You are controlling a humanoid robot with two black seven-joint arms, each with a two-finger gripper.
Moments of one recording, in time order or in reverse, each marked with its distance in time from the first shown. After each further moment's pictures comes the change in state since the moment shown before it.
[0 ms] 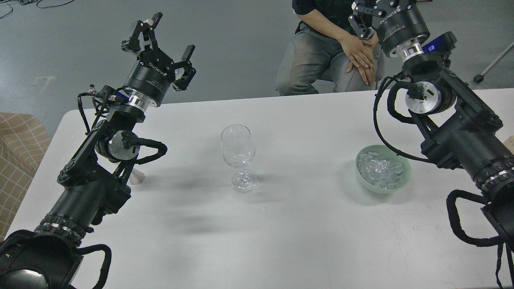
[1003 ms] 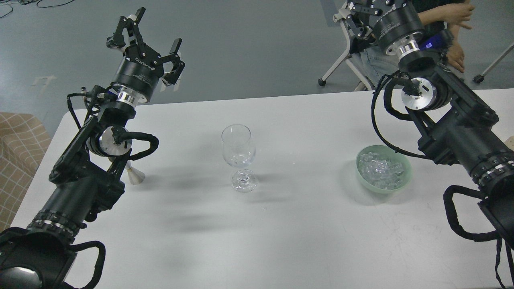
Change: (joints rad) left arm -0.013 0.034 0.004 0.020 -0.105 0.012 0.002; right arm 0.040 0.003 -0.046 -0.039 -0.002 -0.030 -0.005
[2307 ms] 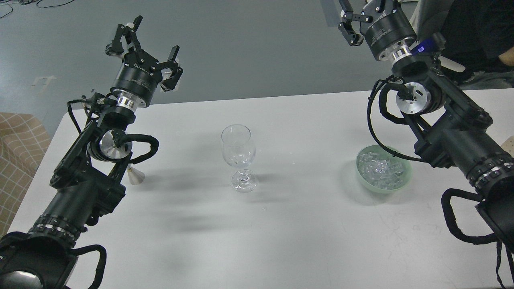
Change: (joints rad) left arm 0.023 -0.013 -0.019 -0.009 -0.022 0.037 0.018; right arm -0.008 0.010 -0.019 0.003 -0.004 0.005 -0.007
